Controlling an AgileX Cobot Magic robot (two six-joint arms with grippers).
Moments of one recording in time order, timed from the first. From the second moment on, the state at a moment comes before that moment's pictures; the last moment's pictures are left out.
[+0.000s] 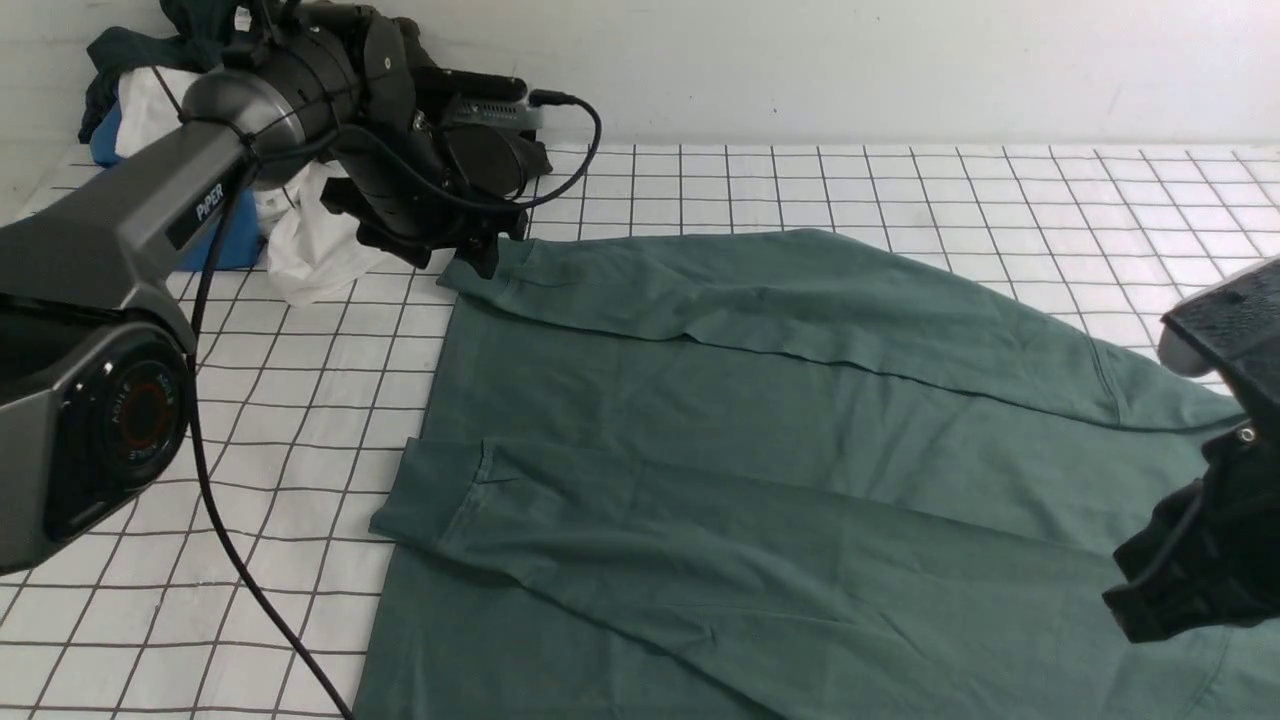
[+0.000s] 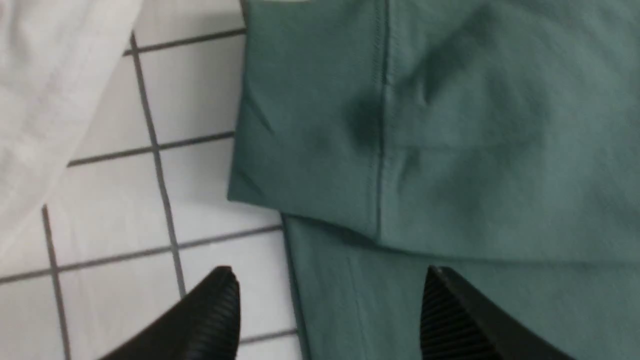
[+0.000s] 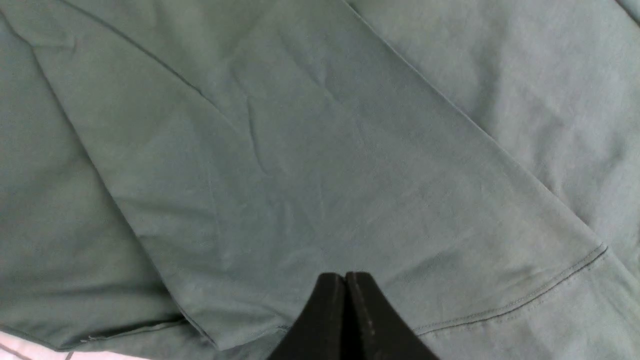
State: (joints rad) right arm 0.42 1.11 -0.87 -0.03 1.03 -0.05; left arm -0.17 2.41 -2.23 -0.10 0.98 0.01
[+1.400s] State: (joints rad) right arm 0.42 1.12 -0.87 -0.21 1.01 0.02; left arm -0.11 2.33 -2.26 -0.36 1.21 0.16
